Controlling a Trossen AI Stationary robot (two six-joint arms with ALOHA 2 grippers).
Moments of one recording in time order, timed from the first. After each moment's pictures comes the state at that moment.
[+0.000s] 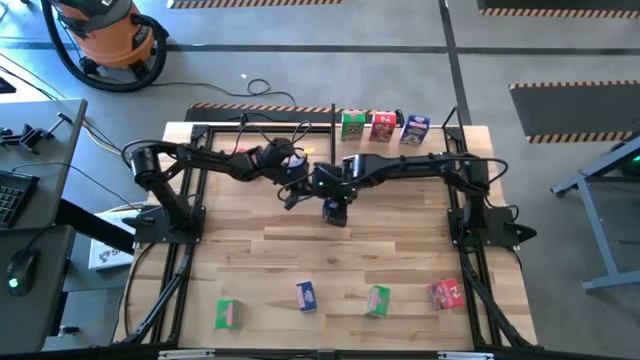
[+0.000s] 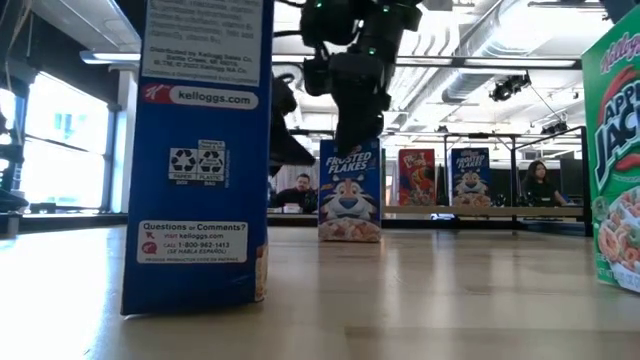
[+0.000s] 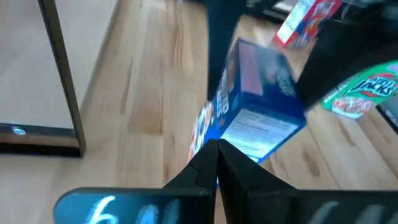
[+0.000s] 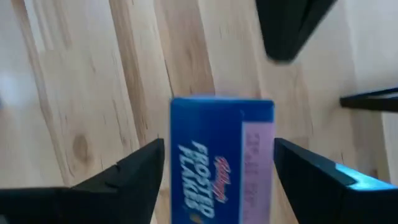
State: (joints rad) left arm 0.41 1.69 0.79 0.31 0.60 0.04; right arm -0.11 1.96 1.63 -0.93 -0.06 0.09
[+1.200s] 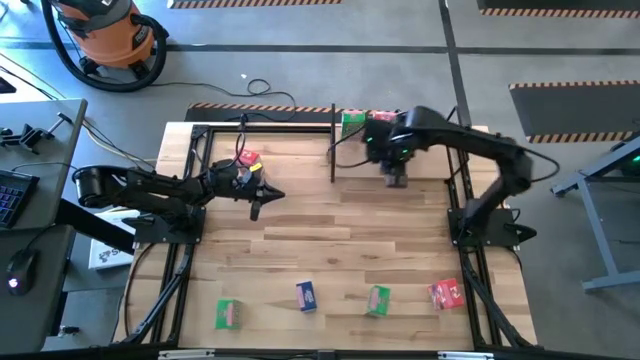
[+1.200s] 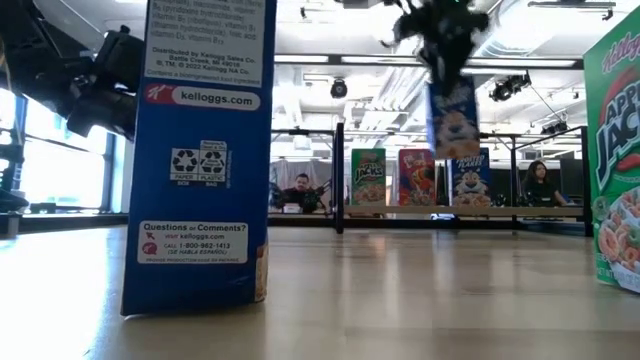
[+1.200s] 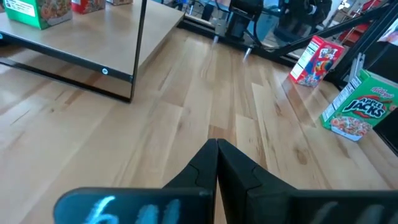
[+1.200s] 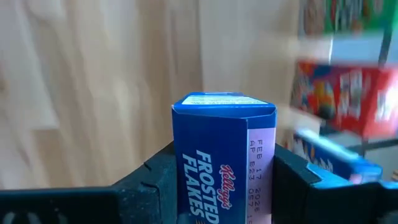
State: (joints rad) left arm 0.41 1.22 0.17 0.76 0.38 -0.19; right arm -0.32 1.62 1.69 -1.50 0.20 -0.28
